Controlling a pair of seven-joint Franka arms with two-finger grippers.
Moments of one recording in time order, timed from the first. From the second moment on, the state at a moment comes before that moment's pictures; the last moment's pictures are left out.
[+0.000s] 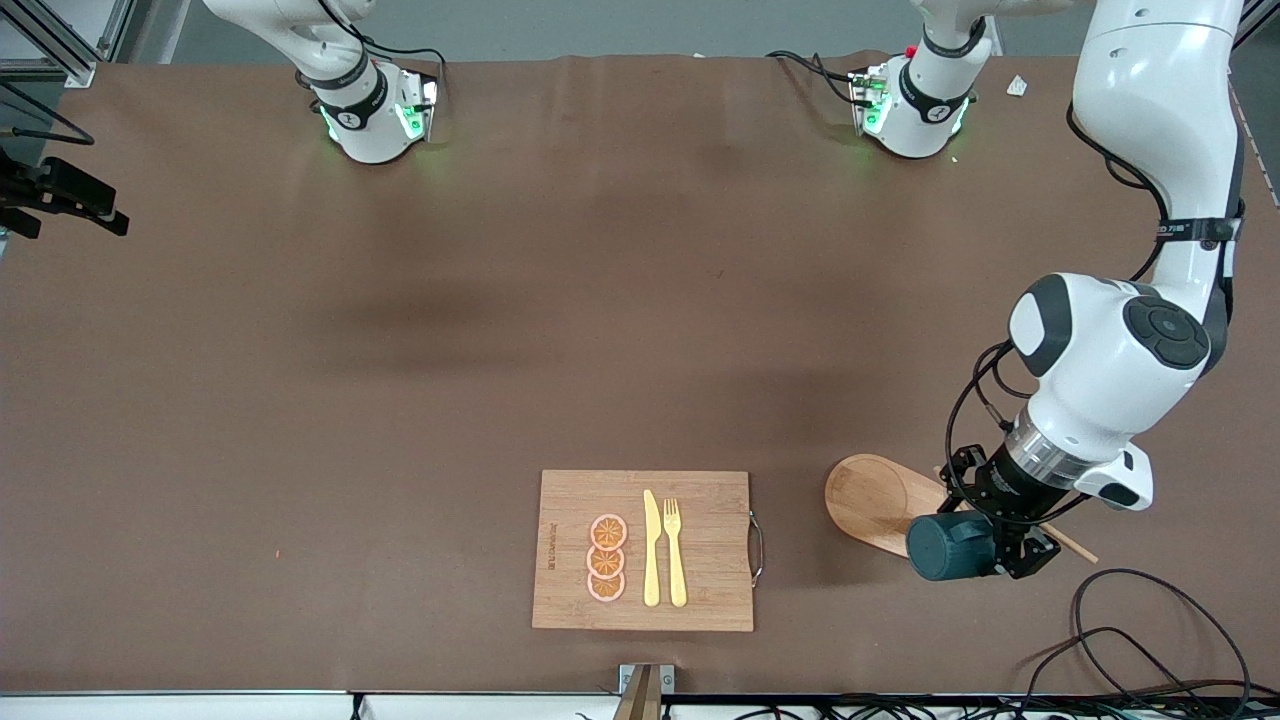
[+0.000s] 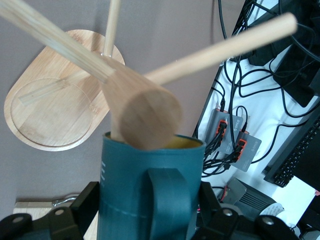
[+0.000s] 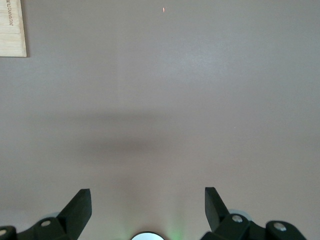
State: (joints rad) left arm -0.06 0.55 -0.14 -1.50 0.00 2.51 -2.00; right arm 0.00 -0.09 -0.10 -1.62 0.01 1.47 -0.11
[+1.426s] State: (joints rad) left arm -0.53 0.60 -0.27 -1.45 0.41 2.37 -2.02; right arm -0.02 0.01 -0.11 -1.61 0.01 1.52 -0.11
